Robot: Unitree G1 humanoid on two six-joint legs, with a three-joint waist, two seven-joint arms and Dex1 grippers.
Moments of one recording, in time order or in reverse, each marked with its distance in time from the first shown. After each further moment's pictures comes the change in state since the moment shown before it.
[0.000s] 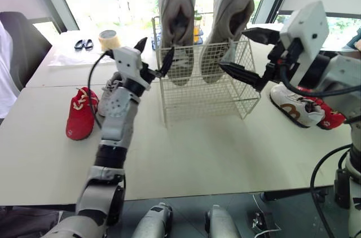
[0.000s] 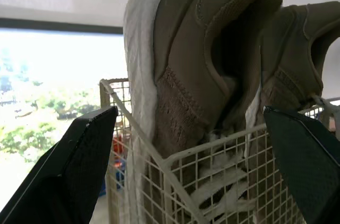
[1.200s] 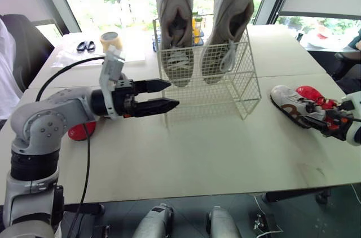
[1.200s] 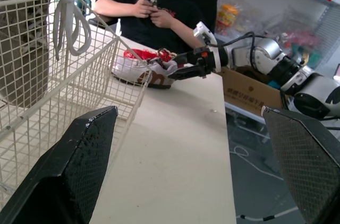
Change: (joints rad) left arm 0.027 0.434 0.091 -0.347 -0.697 0.945 -0.413; right arm 0.492 -0.140 -0.203 0.939 -0.299 -0.403 0.251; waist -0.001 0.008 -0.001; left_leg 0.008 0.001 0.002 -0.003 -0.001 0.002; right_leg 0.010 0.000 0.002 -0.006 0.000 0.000
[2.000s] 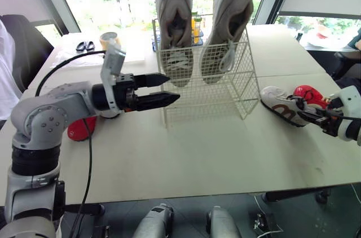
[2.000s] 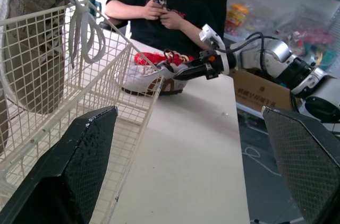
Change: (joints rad) left arm -0.051 -0.003 -0.015 0.056 0.040 -0.007 0.010; right arm -0.007 0.009 0.013 -0.161 -0.013 0.025 0.018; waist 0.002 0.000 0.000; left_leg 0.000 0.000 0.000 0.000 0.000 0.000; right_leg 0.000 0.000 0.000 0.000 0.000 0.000
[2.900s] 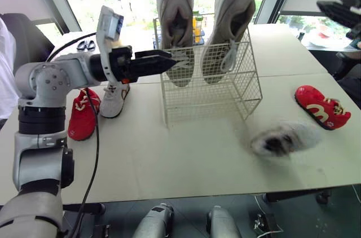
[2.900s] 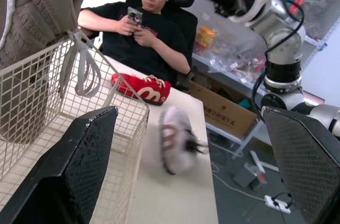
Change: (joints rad) left arm -0.304 -0.029 -0.039 0.378 0.060 0.089 -0.212; right arm -0.377 -0.180 -0.018 -0.383 0.110 0.059 -0.078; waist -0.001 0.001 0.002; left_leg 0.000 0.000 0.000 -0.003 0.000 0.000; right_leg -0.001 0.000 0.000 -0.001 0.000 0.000
